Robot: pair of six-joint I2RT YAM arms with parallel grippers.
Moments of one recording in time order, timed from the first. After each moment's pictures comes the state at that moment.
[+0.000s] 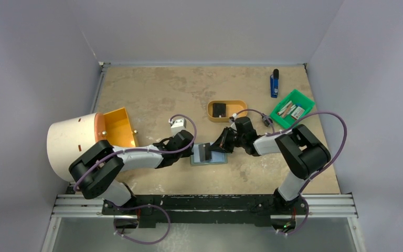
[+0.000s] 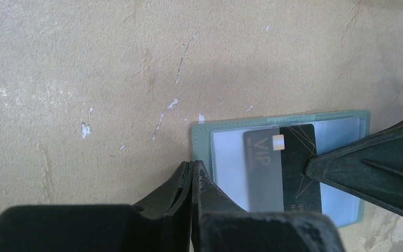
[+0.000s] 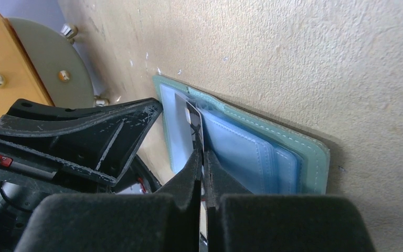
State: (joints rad) left arm -0.86 1.51 0.61 0.06 -0.38 -0.85; right arm 0.52 1.70 0.58 0.38 -0.51 1.03
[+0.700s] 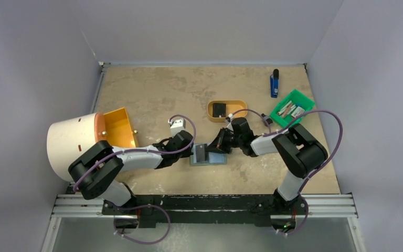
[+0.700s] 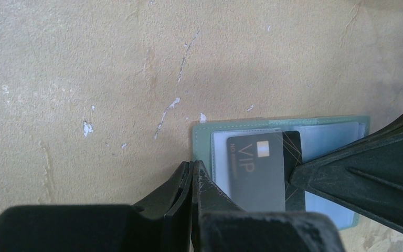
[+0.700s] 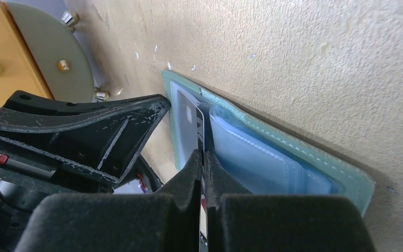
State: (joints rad) left arm -0.86 1.50 0.60 0.06 -0.38 -0.86; right arm 0.56 1.73 0.60 0.42 -0.51 1.04
